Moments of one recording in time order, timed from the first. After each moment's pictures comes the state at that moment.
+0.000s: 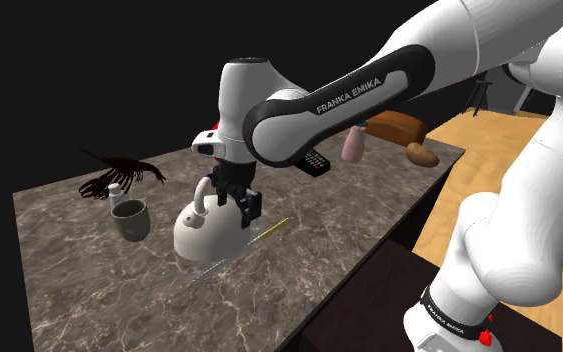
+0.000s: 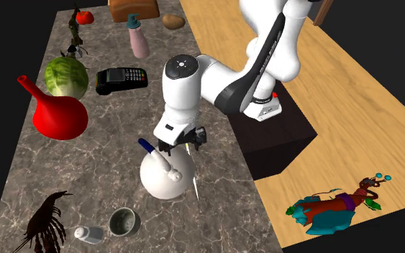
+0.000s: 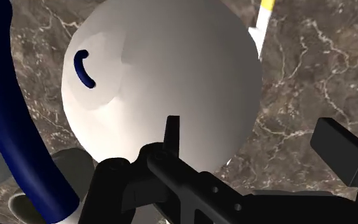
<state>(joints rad) 0.37 -0.09 0.20 -2.21 0.02 2.24 -1.01</state>
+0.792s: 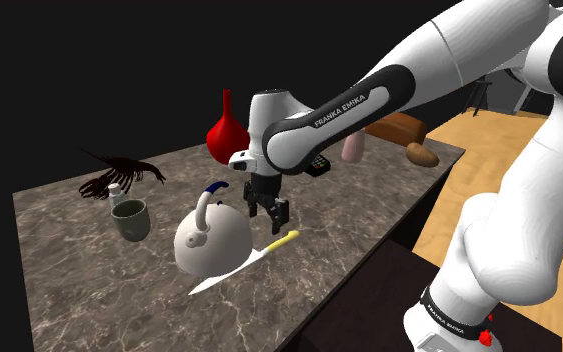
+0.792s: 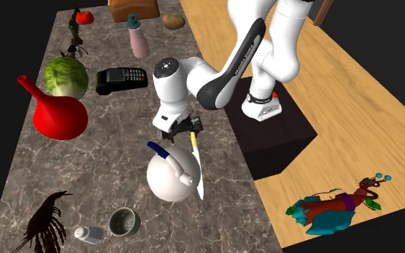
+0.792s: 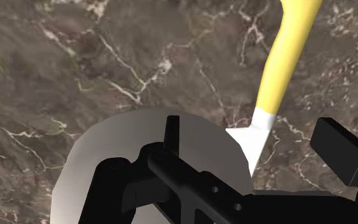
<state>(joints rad) 0.31 -0.08 0.11 -2.36 0.11 2.25 -1.19</state>
